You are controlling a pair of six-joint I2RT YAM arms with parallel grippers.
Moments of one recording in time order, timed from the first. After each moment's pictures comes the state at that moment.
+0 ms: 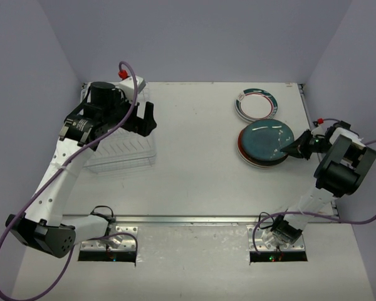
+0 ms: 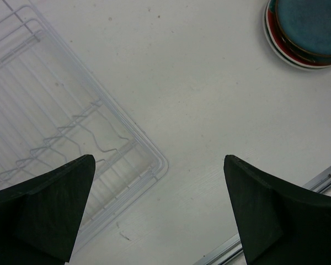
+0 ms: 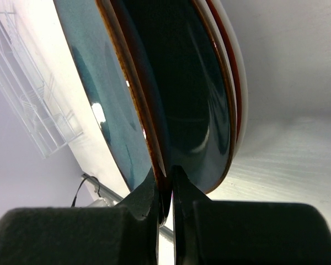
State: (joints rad) left arm -0.26 1.19 1.41 -0.80 0.25 0.05; right arm -0.63 1.87 1.18 -0.76 -0.83 0.01
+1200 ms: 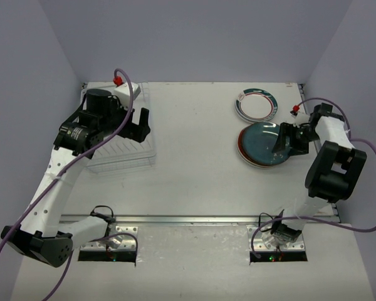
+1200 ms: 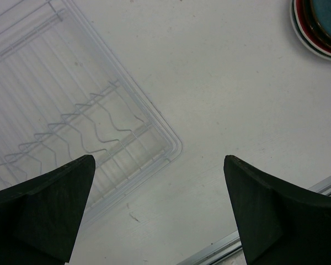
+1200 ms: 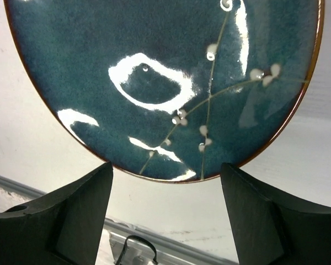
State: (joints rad) left arm -0.26 1.11 1.36 -0.84 0.17 0.07; right arm -0.41 1.74 1.25 -0.90 -0.44 -0.30
